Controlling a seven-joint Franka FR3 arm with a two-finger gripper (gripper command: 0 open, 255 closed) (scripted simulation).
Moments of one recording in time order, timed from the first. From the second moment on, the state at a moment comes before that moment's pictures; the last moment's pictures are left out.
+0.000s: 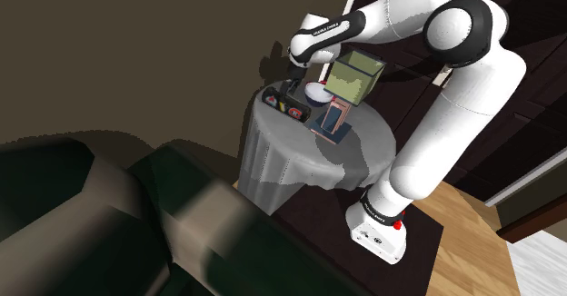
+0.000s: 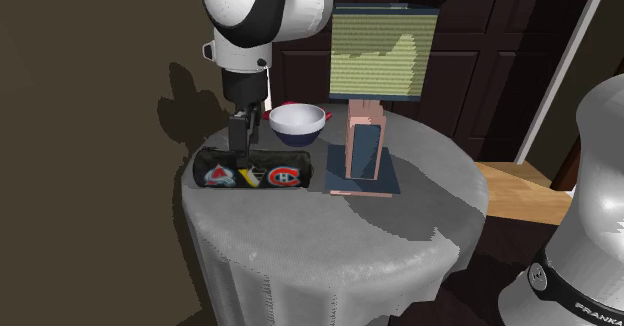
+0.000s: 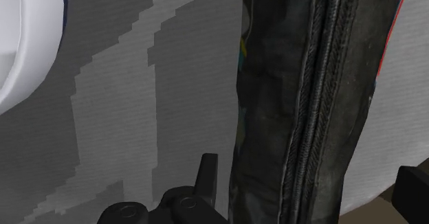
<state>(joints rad) 0.00 0.07 -0.21 -2.21 0.12 2.34 -0.51</state>
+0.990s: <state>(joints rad) 0.00 0.07 -0.21 -2.21 0.12 2.33 -0.51</state>
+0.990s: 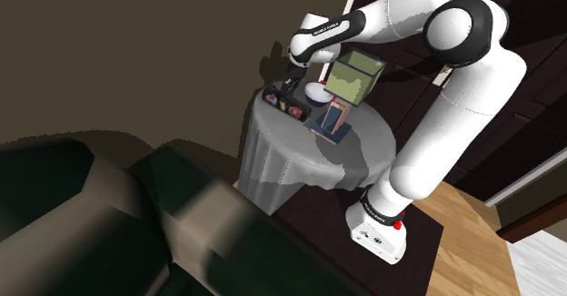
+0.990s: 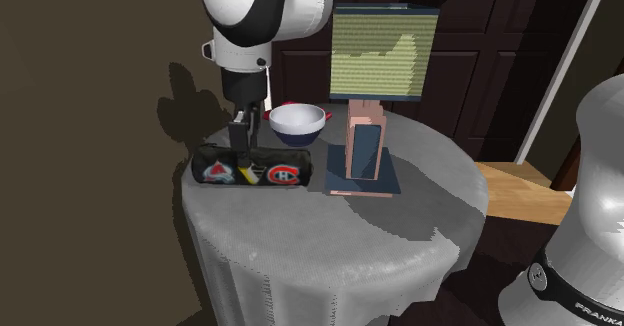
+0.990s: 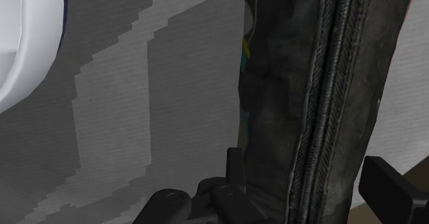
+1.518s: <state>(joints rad) 0.00 0.02 -0.22 -2.16 0.09 2.23 -0.48</state>
